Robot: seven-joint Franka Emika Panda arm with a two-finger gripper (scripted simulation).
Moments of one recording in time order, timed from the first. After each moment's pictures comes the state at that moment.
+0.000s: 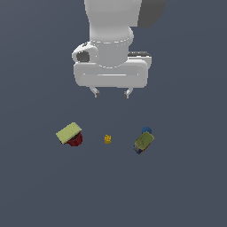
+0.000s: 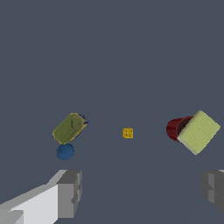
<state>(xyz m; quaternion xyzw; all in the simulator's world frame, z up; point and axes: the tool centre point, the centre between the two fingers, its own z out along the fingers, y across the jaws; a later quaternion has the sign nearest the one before) 0.022 -0.006 0.351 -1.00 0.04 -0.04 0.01</state>
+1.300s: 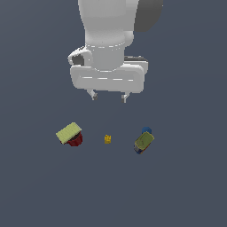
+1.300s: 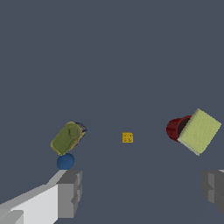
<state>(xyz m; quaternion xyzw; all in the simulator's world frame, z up) 0.033 -0.015 0.345 -1.00 0.08 -0.05 0.02</state>
